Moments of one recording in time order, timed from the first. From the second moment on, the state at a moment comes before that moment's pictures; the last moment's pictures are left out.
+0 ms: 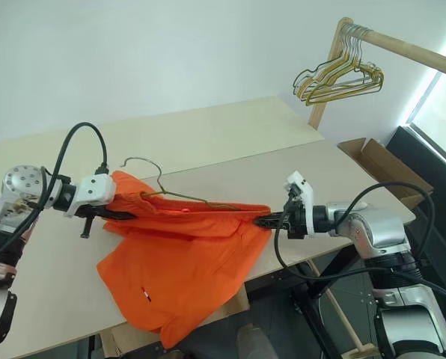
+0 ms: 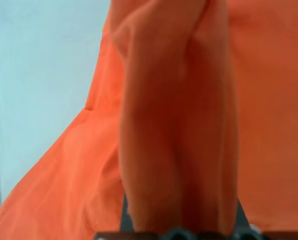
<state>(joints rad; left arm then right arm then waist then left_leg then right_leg) -0.68 0.91 -0.21 0.52 -0.04 -0.13 -1.45 -0.55 -0.71 0.10 0.04 0.59 0.95 1.08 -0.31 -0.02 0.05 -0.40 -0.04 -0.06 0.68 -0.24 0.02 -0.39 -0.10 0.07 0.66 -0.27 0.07</state>
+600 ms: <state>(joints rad) -0.70 0.86 -0.28 0.58 0.06 -0.15 -1.41 -0.62 -0.74 0.15 -0.13 0.54 0.90 1.09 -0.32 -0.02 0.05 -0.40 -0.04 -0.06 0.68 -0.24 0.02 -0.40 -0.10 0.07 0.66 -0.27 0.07</state>
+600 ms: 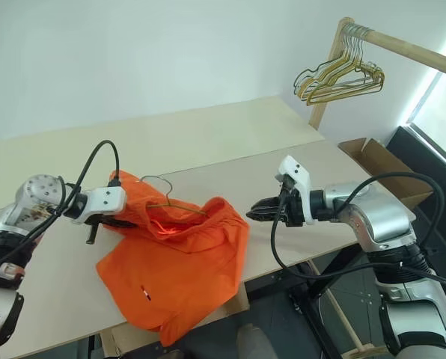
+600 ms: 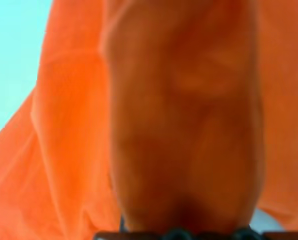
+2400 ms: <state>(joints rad) -0.71 0.88 -0.25 0.58 0.08 -0.13 -1.44 -1.03 -0.24 0.50 0.13 0.30 0.92 0.88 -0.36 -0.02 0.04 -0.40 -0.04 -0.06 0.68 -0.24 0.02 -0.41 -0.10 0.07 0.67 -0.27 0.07</state>
